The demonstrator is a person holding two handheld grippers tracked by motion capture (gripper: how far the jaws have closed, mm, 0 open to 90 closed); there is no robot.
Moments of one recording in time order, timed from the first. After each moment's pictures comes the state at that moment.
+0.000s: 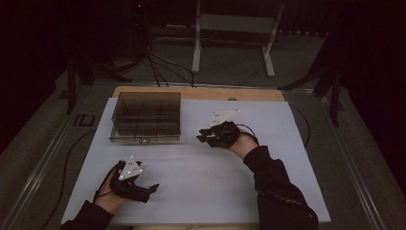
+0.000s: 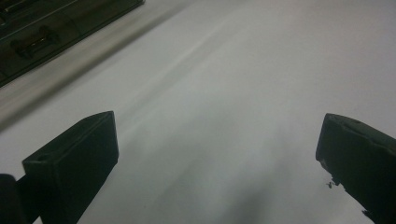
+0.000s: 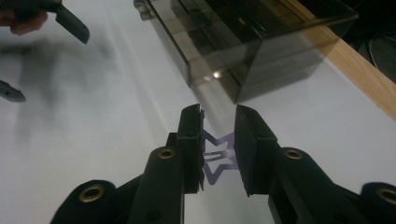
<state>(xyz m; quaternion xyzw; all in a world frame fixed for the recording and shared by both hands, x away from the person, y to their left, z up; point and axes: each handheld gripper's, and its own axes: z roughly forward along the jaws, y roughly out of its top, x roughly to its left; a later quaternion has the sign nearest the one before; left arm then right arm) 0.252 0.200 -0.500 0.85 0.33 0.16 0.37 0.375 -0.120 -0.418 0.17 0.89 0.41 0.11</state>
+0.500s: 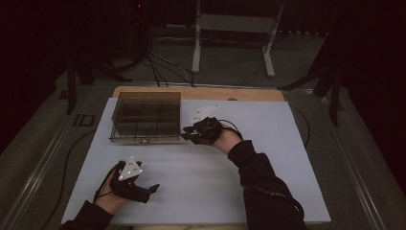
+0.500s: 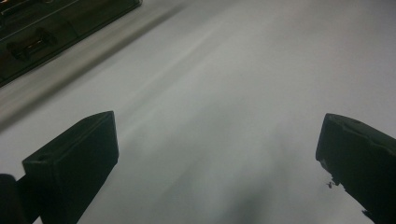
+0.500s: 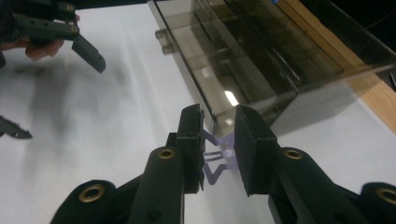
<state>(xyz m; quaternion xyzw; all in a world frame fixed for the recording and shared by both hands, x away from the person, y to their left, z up) 0.251 0.200 -0.499 0.85 0.33 0.16 0.38 0.382 -0.071 -0.409 0.14 0.90 0.41 0.10</state>
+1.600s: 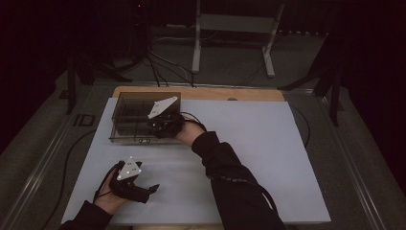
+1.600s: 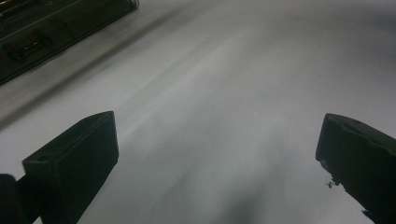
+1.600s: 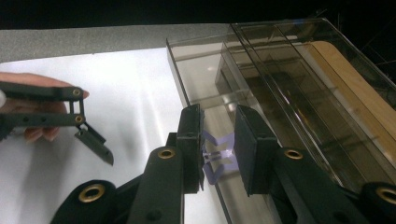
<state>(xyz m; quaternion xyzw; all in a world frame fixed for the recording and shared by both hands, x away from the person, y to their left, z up) 0.251 0.201 -0.498 0.85 0.33 0.15 0.39 0.396 0.033 -0.401 0.10 0.90 0.42 0.09</state>
